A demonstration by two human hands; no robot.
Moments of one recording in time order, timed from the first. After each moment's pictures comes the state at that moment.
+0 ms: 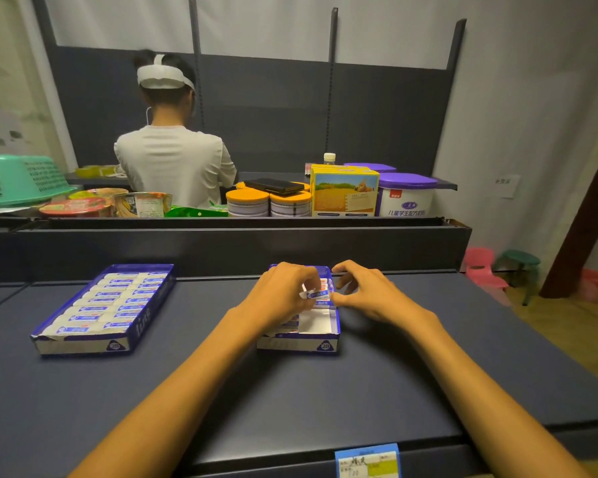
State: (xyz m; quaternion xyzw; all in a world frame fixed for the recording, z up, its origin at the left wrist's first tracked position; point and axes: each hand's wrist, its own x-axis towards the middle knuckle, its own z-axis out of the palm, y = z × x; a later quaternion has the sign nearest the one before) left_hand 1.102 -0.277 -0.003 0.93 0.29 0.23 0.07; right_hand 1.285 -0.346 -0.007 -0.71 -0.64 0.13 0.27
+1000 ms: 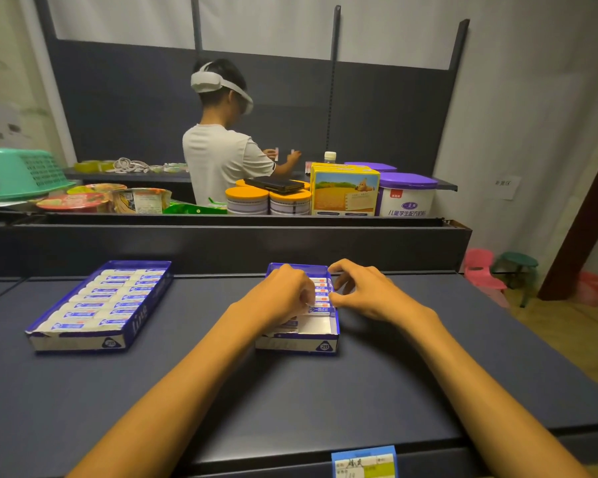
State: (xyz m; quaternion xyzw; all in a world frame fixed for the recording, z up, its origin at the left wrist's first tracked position) left_hand 1.106 -0.268 -0.007 0.94 0.30 0.15 0.08; right_hand 1.283 -0.347 0.000 -0.70 -0.66 0.14 0.23
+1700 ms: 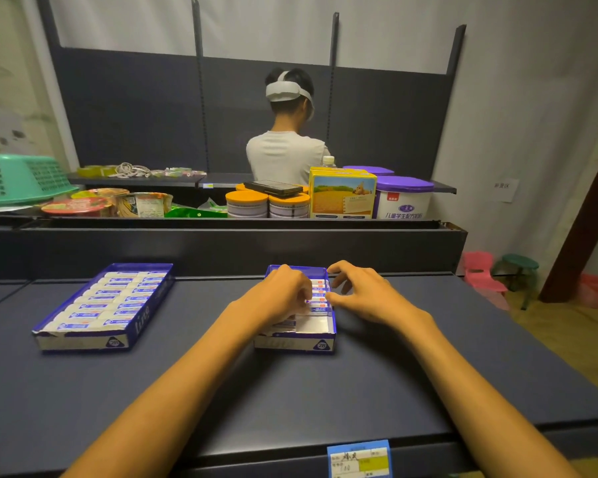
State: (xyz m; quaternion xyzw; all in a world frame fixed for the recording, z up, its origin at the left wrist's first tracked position) left_hand 1.106 -0.272 -0.002 0.94 0.30 0.14 0.06; right_hand 1.277 -0.358 0.004 -0.71 -0.66 0.11 0.24
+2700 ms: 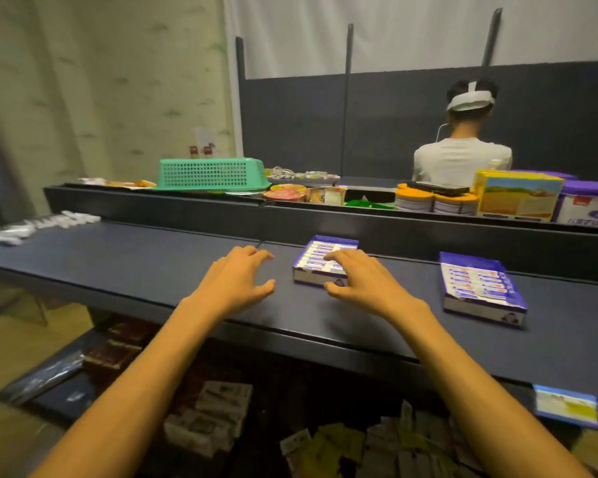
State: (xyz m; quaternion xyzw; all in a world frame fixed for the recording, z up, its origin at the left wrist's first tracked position) left_hand 0.725 -0.370 0.021 0.80 0.57 0.18 -0.08; right_hand 0.967 -0.375 0.019 -0.54 -0.82 -0.02 0.19
